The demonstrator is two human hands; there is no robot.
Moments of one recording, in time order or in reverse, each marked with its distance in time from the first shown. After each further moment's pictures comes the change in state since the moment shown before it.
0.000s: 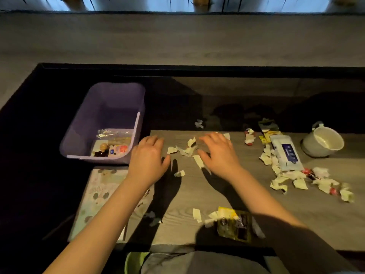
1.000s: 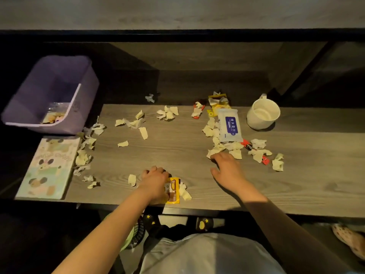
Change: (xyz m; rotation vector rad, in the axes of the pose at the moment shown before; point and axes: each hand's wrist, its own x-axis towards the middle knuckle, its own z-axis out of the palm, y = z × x) left_hand -0.069 0.183 0.156 0.211 -0.620 0.026; right_hand -0.153 0.223 0.005 0.011 -0.232 0.151
